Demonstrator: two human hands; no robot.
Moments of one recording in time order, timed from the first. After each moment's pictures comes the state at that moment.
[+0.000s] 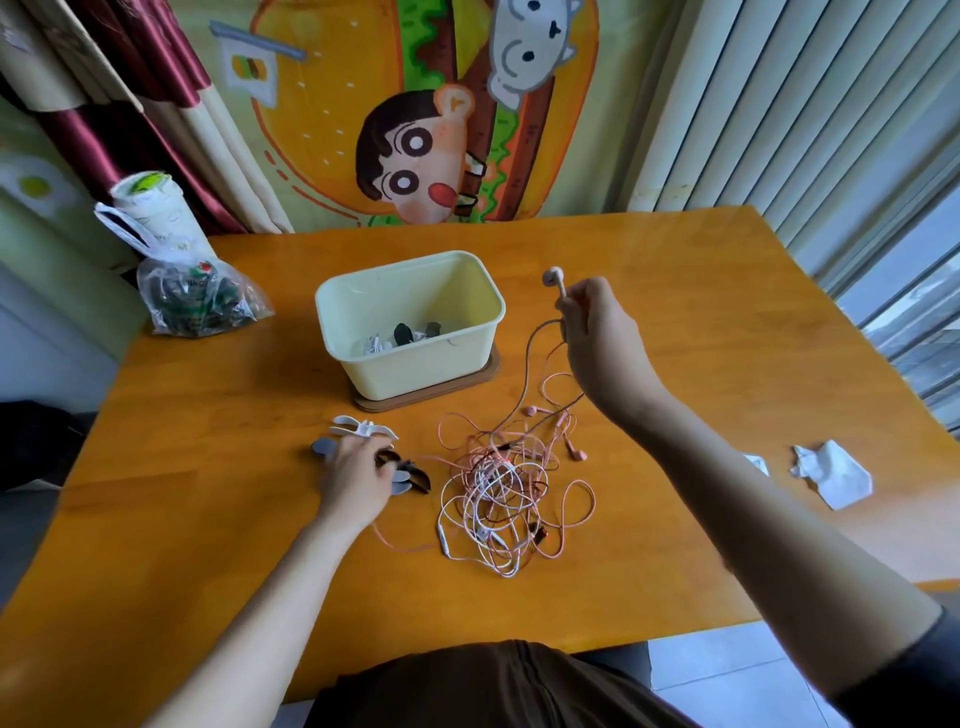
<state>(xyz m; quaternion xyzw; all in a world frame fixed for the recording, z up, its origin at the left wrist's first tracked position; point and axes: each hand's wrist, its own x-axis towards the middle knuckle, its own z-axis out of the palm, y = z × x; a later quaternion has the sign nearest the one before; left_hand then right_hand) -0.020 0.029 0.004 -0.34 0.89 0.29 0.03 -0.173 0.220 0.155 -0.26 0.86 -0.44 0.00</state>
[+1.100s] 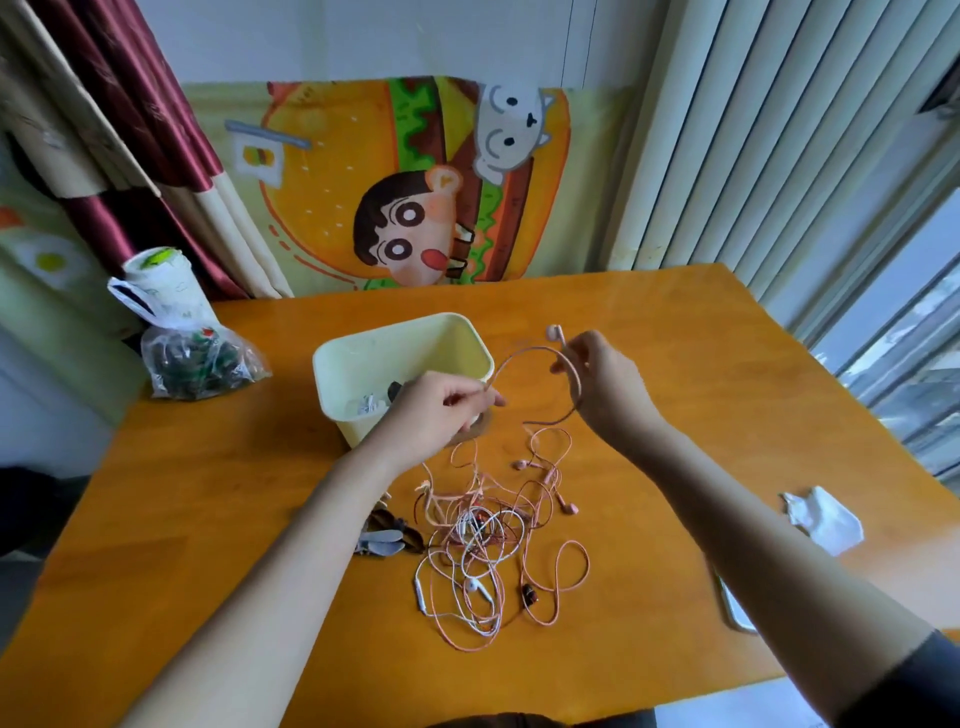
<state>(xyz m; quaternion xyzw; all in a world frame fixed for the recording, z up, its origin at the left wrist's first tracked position) -0.093 0.069 0.160 -0.08 0.87 0.48 -0.04 -0.201 0.233 0.160 -0.24 0.91 -0.35 0.00</state>
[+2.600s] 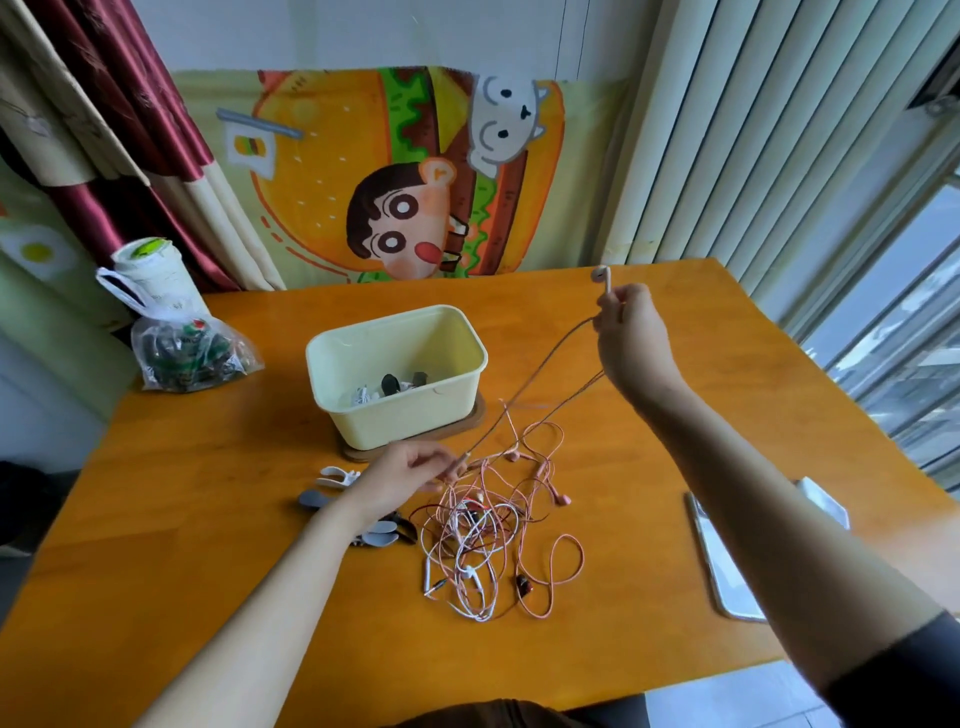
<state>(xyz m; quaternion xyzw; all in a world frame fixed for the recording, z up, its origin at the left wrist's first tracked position) -0.066 0.055 0.078 -0.16 0.79 0.59 0.07 -0.214 0.239 0.188 -0.14 0.86 -0.49 -0.04</state>
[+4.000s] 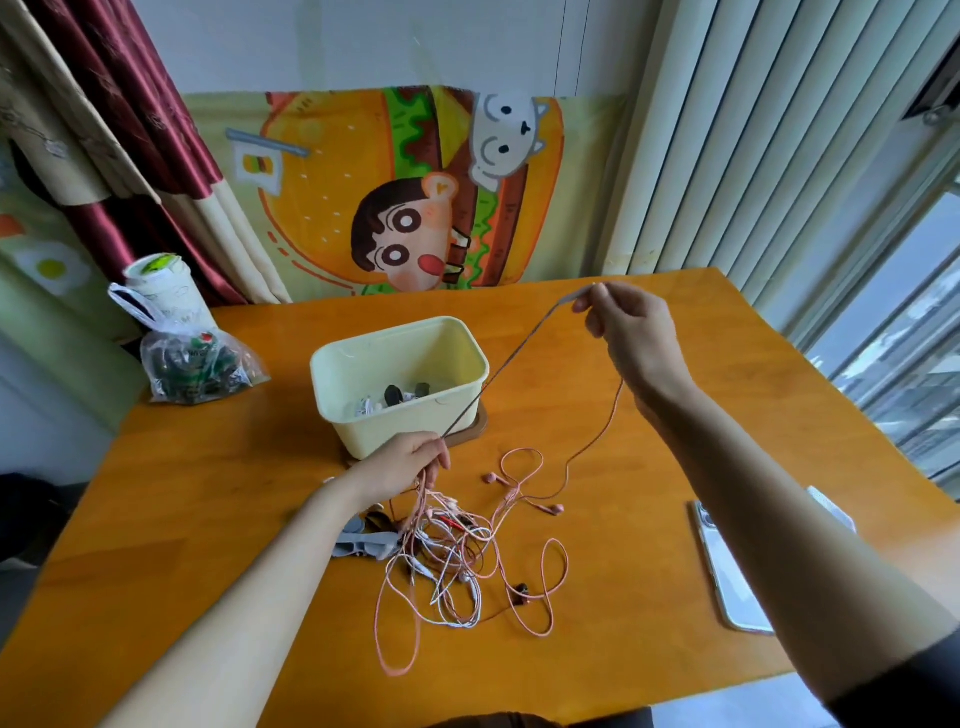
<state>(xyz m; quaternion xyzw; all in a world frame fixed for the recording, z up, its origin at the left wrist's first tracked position) -0.081 0.042 0.095 -0.14 0.84 0.51 0.11 -0.209 0.244 0.207 -0.19 0.79 -0.59 -0.02</state>
